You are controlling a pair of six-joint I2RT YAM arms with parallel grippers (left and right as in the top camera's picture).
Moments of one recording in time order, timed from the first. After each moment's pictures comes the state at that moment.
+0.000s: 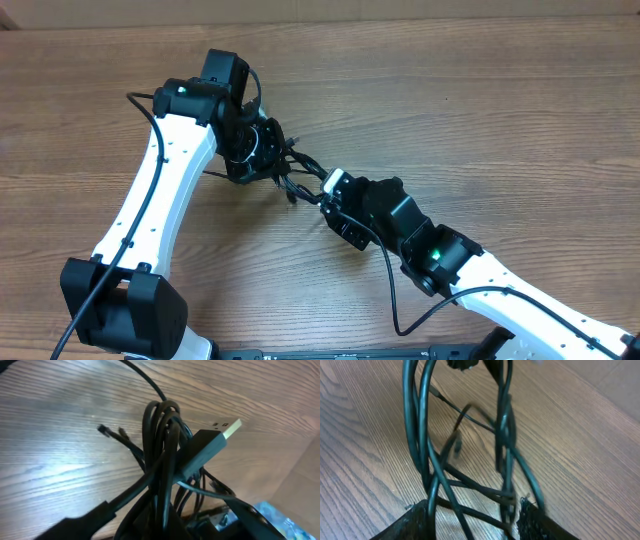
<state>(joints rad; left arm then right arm) -0.22 1.72 1.58 -1.27 0.49 -0.55 0.77 1.28 0.72 -0.08 -0.01 -0.25</state>
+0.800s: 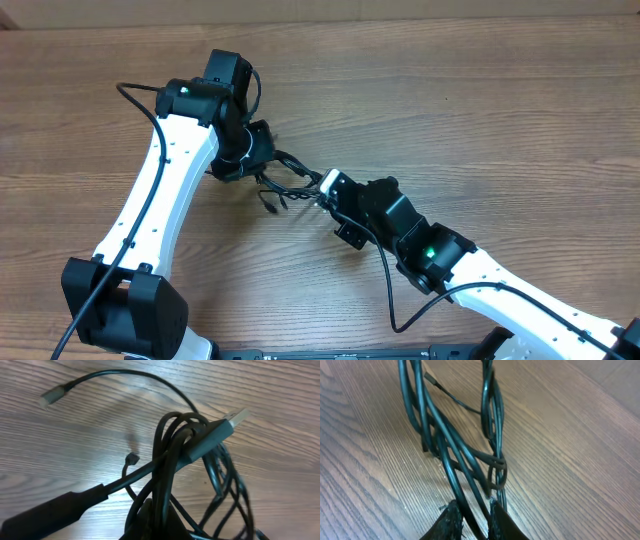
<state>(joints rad) -0.23 1.72 1.58 -1.27 0.18 -0.54 0.77 1.31 0.72 -0.04 0.00 -0.24</state>
